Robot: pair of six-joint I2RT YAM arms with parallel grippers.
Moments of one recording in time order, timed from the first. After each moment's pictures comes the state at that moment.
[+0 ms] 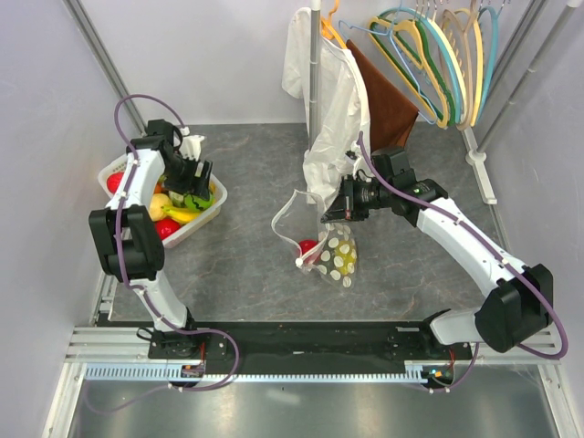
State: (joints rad) left arm 0.09 1.82 1.58 -0.97 0.26 0.38; right arm 0.45 1.37 1.18 -0.54 -0.66 0.55
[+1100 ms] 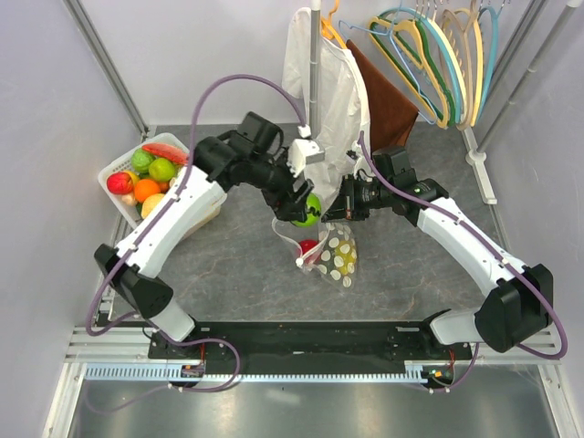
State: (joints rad) left arm -0.63 1.59 1.86 -1.15 0.51 0.31; right arm 0.44 1.37 1.18 -0.54 -0.67 0.55
